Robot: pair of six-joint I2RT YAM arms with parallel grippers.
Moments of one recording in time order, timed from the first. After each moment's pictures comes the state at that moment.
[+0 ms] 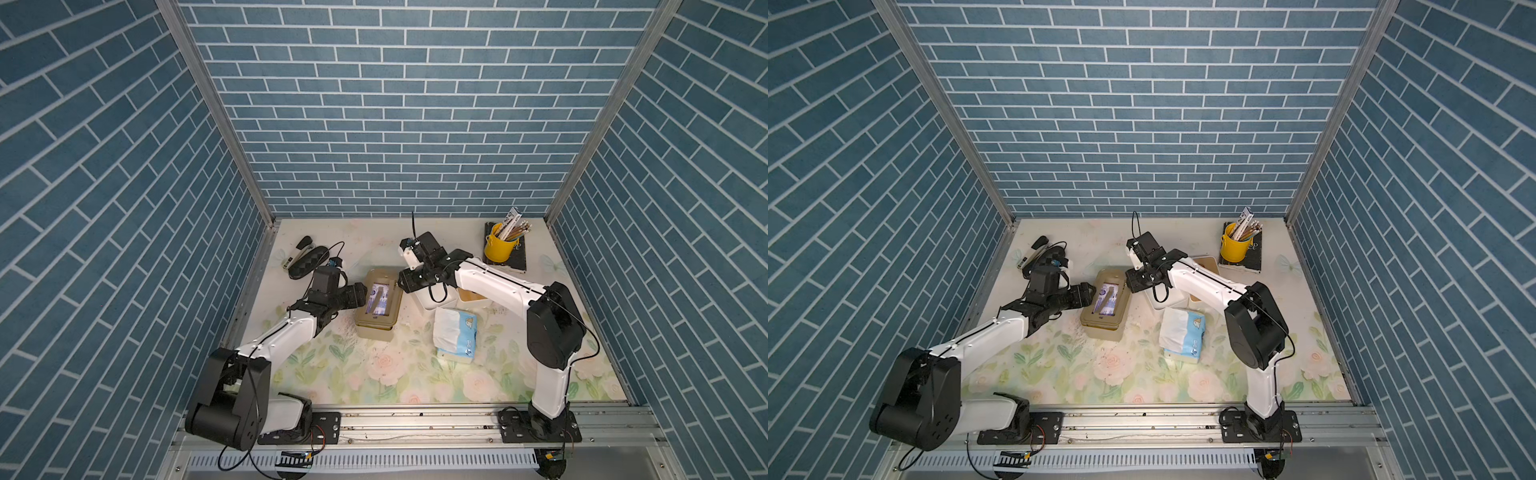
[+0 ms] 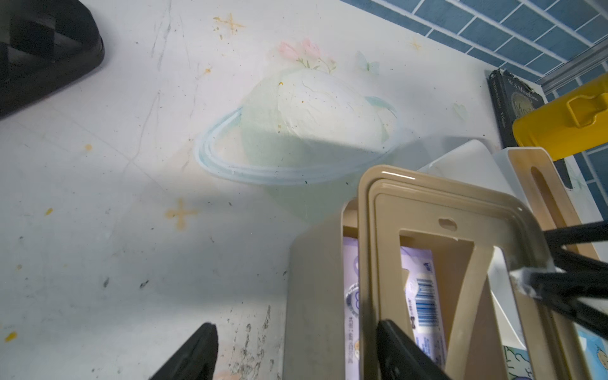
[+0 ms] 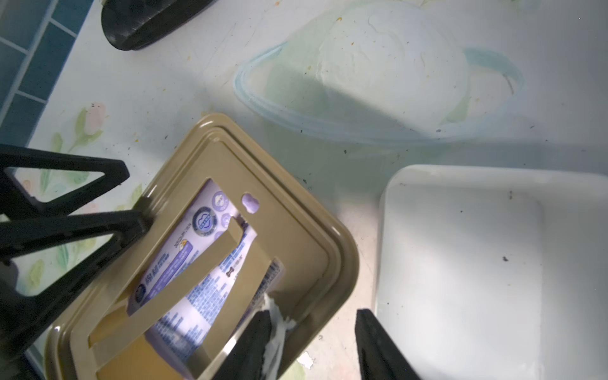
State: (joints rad) left arm -0.27 1.33 0.67 -0.06 0.14 -0.38; right arm 0.79 1.91 1.54 -0.58 -0.15 0.28
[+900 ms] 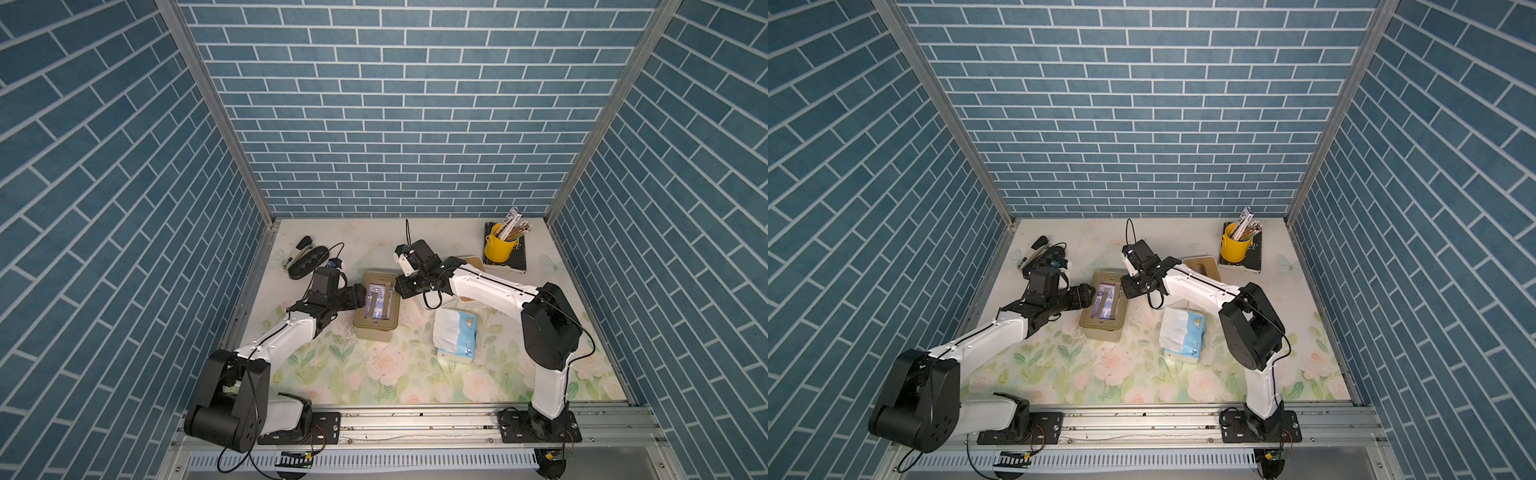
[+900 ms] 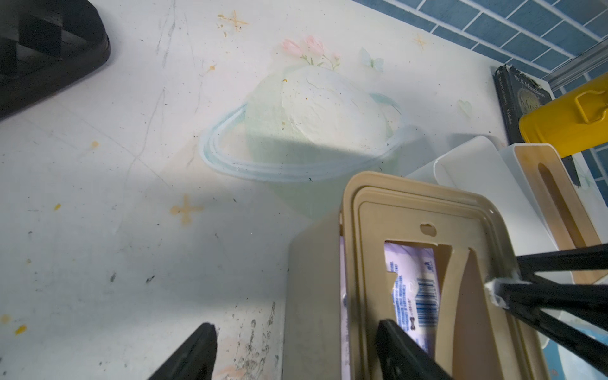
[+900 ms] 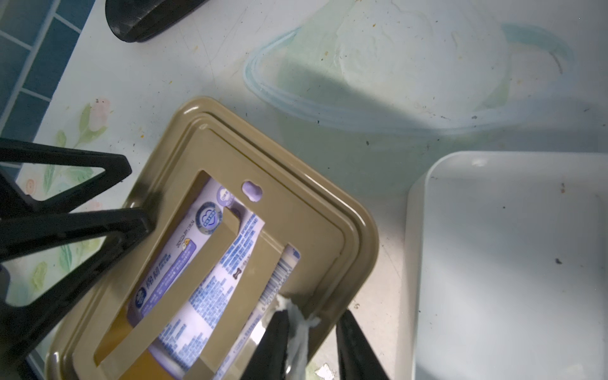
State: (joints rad) left arm -0.27 1.32 0.66 -0.06 0.13 -0.38; right arm 0.83 1.93 1.50 -0.51 -0.12 0.31
